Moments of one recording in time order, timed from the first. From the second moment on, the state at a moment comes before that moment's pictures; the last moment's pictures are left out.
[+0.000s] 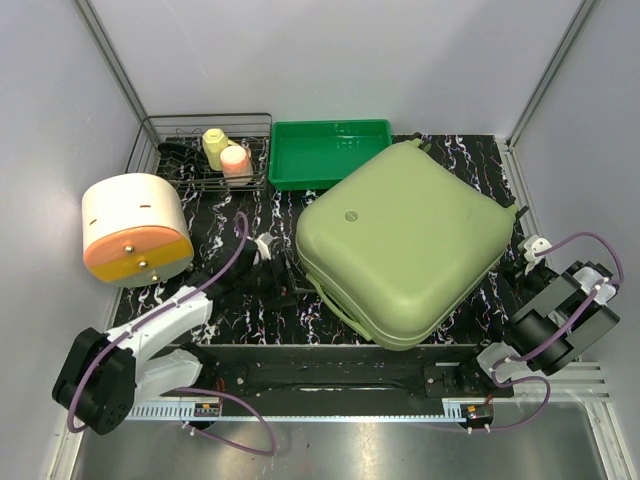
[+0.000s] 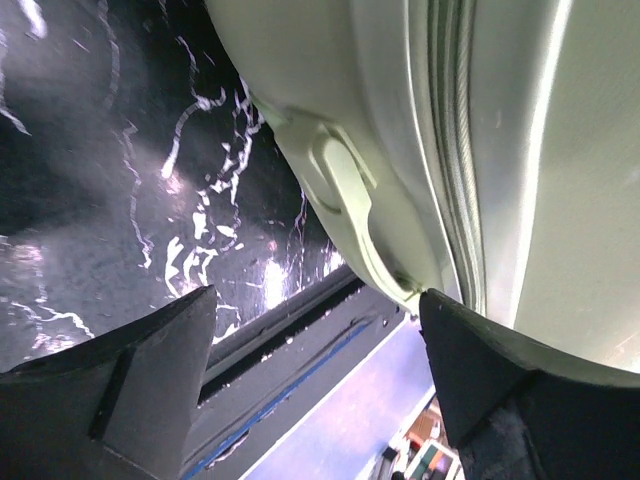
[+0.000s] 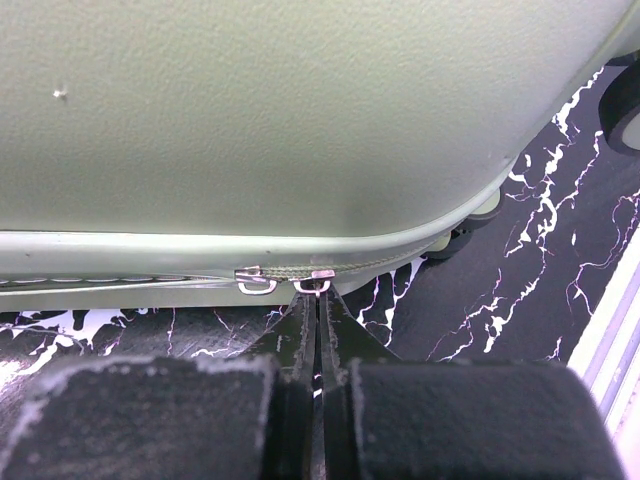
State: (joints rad) left arm -0.49 1.07 0.50 -0.17 0.47 -0.97; right arm -0.94 1.45 0.79 -0.93 -1.23 -1.79
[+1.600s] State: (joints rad) left arm -0.66 1.27 0.54 0.16 0.55 -1.19; right arm -0.93 1.42 0.79 -0.90 -1.20 -1.73
